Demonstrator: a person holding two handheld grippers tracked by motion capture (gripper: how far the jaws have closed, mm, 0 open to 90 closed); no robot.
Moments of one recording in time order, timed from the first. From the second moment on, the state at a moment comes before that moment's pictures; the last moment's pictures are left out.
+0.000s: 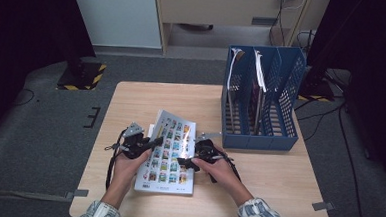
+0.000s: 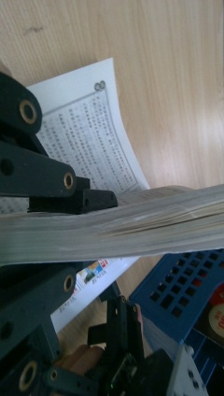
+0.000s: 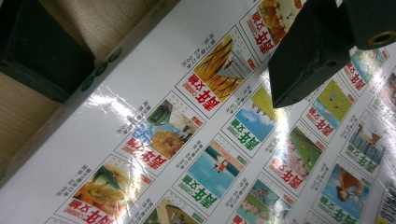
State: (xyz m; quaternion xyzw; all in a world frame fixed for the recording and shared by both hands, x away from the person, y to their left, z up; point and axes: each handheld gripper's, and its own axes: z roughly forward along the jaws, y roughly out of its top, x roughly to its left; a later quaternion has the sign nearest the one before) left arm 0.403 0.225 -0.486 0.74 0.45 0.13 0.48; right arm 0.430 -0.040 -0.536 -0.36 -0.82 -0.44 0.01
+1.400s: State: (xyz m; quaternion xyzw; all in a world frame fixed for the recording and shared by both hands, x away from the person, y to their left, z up) left arm 0.413 0.258 -0.523 0.74 0.53 0.15 0.39; right arm 0.434 -0.026 -0.537 -0.35 -0.83 -0.44 -0.02
